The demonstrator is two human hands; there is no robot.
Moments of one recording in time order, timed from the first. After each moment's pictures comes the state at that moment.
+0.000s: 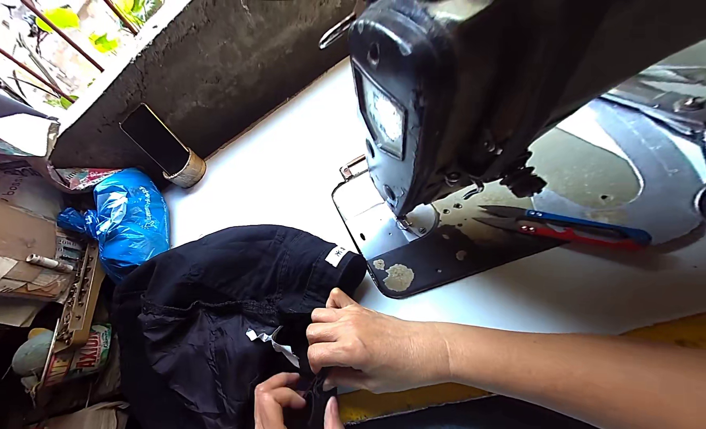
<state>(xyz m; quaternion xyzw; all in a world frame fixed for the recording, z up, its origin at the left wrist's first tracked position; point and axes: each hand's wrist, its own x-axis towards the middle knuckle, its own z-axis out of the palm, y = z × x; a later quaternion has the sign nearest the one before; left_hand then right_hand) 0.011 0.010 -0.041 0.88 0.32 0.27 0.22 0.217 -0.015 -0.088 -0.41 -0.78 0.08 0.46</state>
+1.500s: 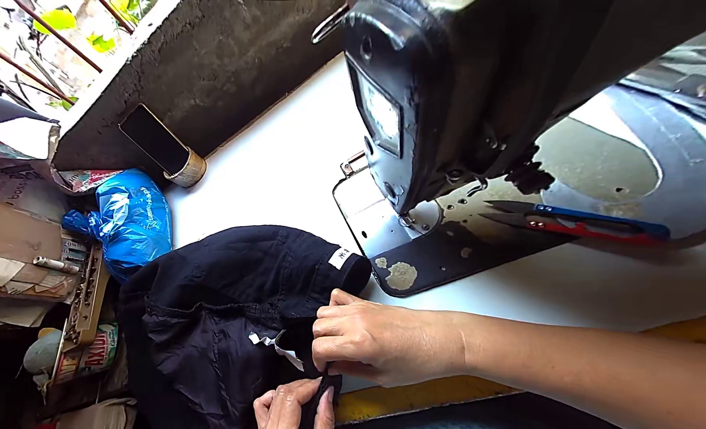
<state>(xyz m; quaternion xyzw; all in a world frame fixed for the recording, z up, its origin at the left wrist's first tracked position) 0.014 0.008 -0.050 0.88 0.32 0.29 0.19 0.230 -0.018 -0.079 -0.39 -0.79 0.10 0.45</state>
